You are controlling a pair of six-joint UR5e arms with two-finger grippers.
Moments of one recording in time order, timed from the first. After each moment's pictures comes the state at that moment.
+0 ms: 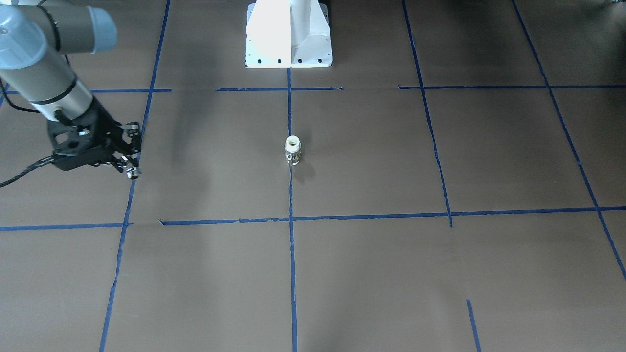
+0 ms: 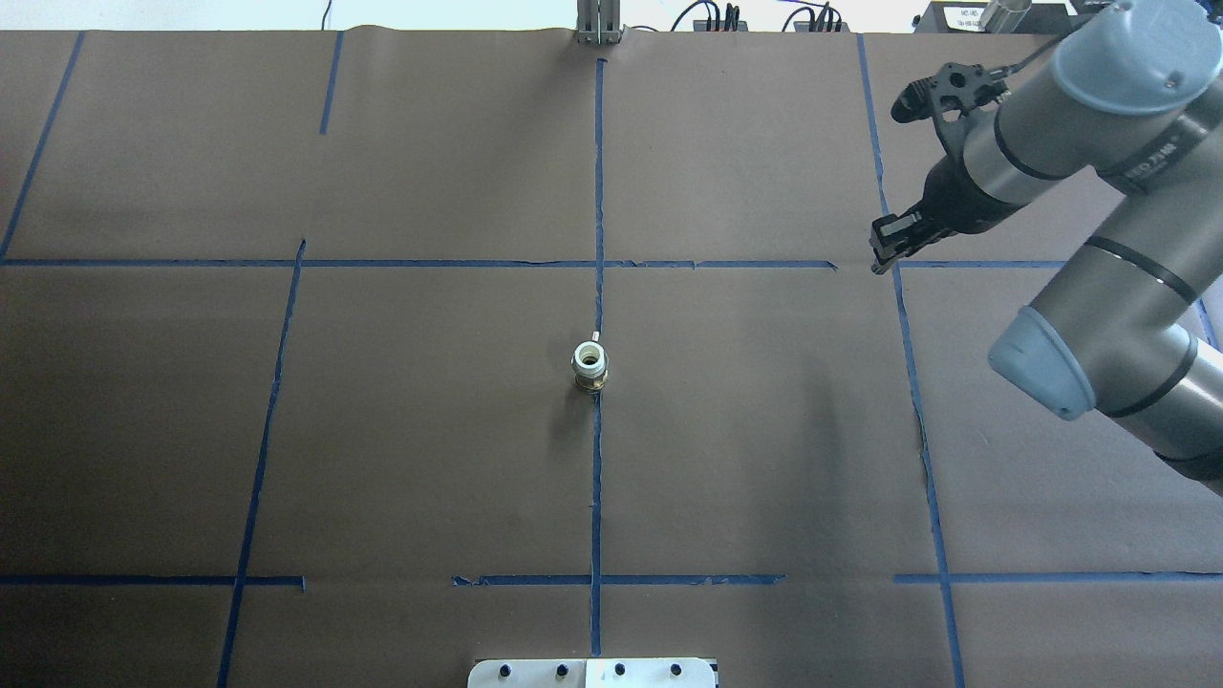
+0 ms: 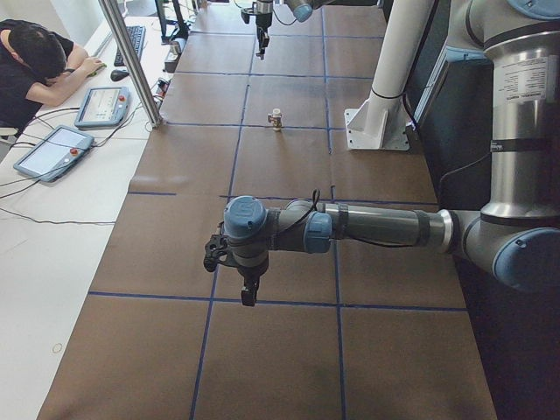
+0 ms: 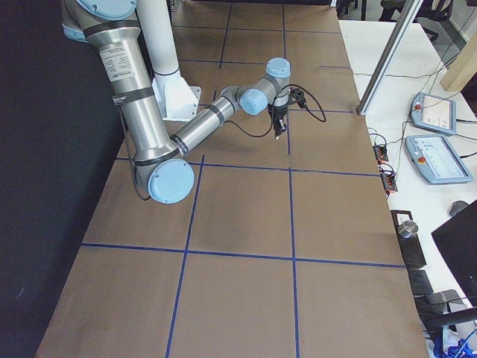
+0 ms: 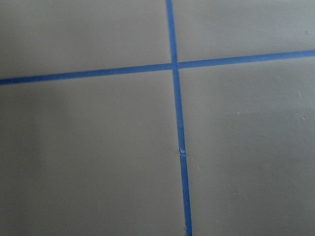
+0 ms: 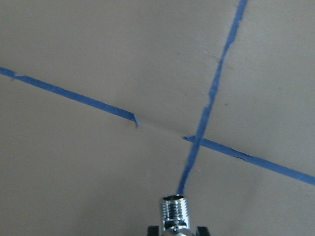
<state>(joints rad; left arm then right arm) -1.55 -1.46 -1.73 -1.55 -2.35 0.00 0.88 -1.17 1.89 -1.59 2.11 0.59</state>
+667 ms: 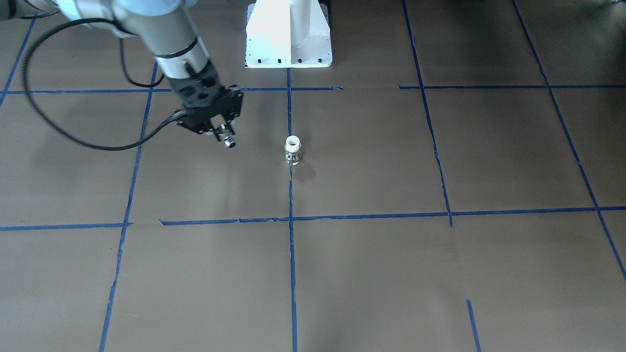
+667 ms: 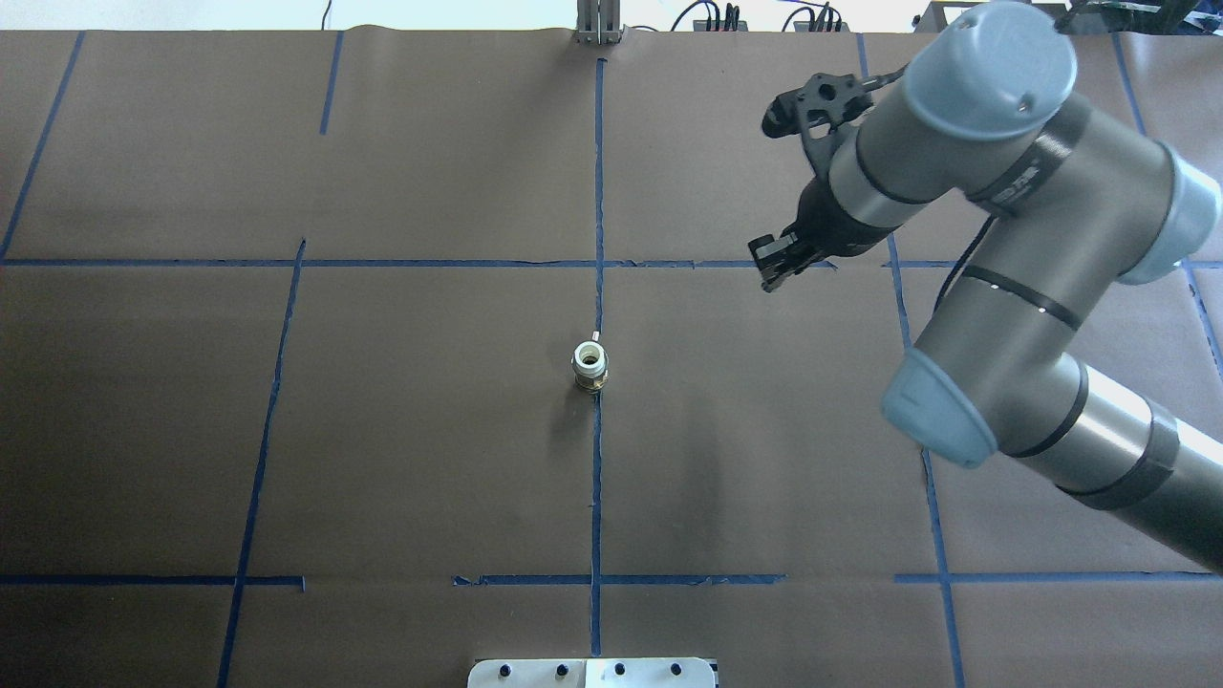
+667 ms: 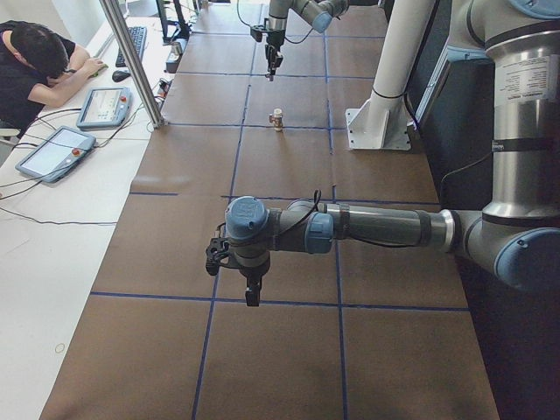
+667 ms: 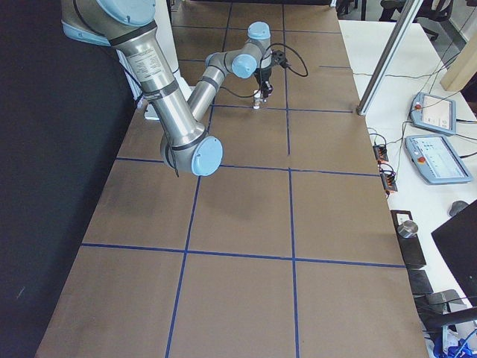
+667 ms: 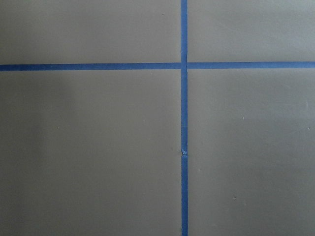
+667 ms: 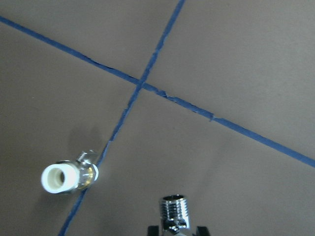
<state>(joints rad) -1.55 -1.47 -1.73 -1.55 -2.34 -0.03 0.62 -0.93 1.91 -1.67 1.91 0.70</state>
